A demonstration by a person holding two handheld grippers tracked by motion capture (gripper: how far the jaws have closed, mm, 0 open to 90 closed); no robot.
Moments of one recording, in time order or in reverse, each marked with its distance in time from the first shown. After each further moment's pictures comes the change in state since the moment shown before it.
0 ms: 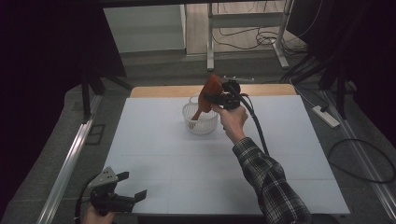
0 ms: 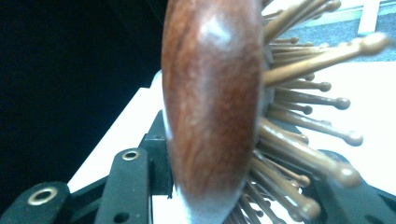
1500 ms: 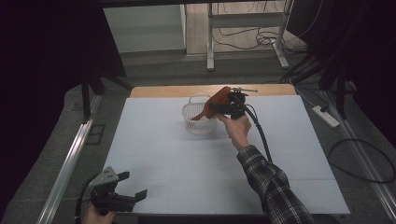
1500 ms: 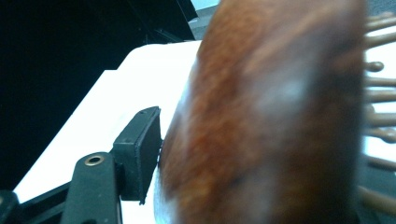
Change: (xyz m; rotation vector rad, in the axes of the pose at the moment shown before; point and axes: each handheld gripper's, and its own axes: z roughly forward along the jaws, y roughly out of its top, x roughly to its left) left arm 0.001 0.001 0.001 0.008 -0.003 -0.004; right arm -0.030 -0.030 0.003 0.040 -0.088 0.015
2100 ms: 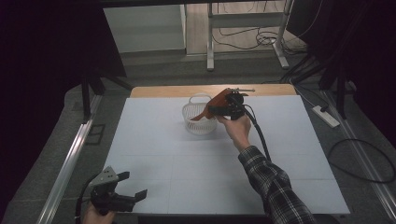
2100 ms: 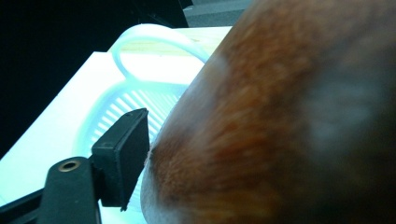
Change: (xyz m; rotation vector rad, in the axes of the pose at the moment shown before) left arm 0.000 0.000 0.000 0.001 -0.003 -0.003; right arm 0.002 -0.002 0.002 0.044 -0.032 -0.072
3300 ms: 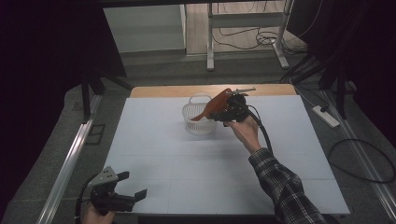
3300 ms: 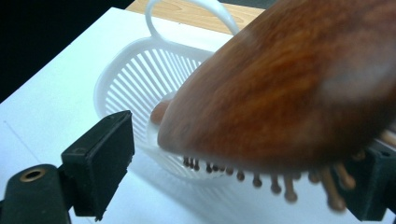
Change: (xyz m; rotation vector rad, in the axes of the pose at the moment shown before) left arm 0.001 0.000 -0.001 -0.006 -0.002 -0.007; right arm 0.002 -0.001 -0.024 0.096 0.056 -0.176
